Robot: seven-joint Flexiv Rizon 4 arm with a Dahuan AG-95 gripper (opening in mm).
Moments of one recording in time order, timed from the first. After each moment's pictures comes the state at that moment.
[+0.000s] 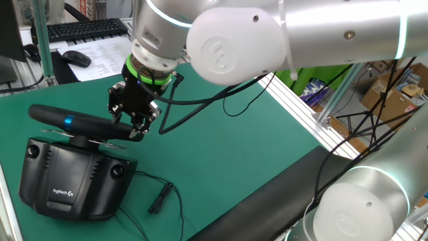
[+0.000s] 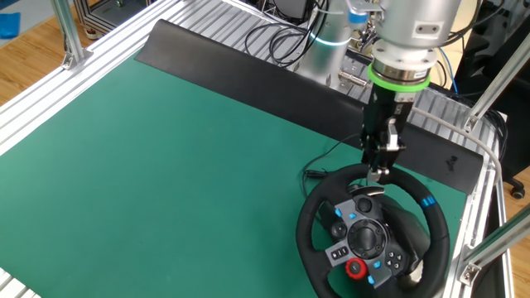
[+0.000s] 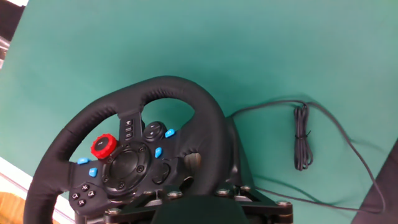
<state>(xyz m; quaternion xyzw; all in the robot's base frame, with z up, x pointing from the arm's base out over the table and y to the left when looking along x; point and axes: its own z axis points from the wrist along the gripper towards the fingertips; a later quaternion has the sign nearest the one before) 0.447 0.259 0.222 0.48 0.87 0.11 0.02</state>
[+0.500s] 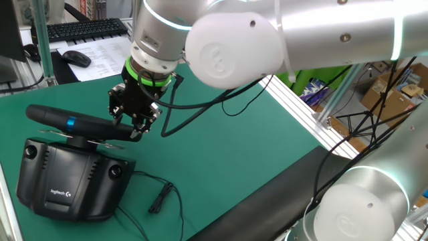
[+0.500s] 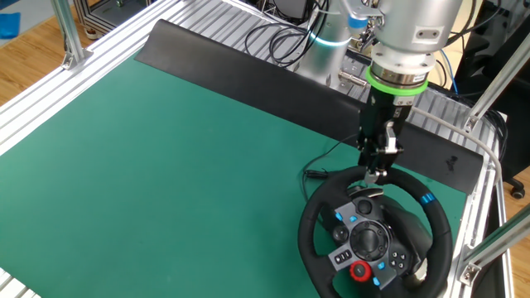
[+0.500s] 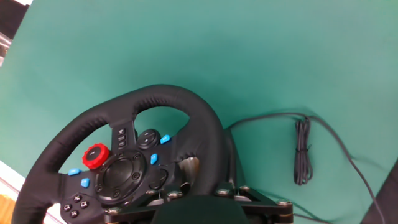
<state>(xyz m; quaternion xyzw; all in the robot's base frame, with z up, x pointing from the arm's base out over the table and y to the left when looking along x) 0.449 0.256 0.217 0.47 0.88 0.11 0.03</state>
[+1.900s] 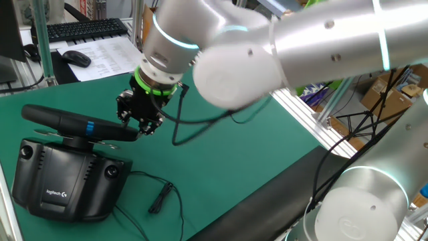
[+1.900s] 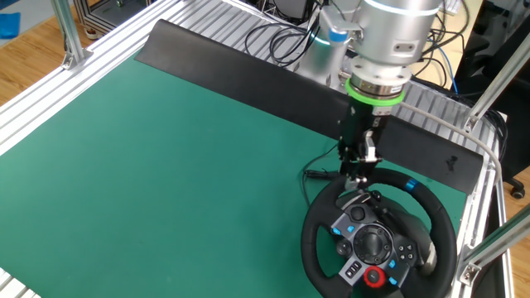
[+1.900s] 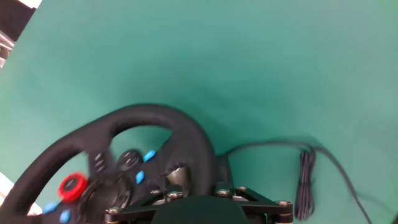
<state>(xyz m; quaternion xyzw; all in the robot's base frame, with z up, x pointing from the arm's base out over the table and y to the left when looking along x) 0.465 0.234 0.191 0.45 0.89 0.11 0.04</state>
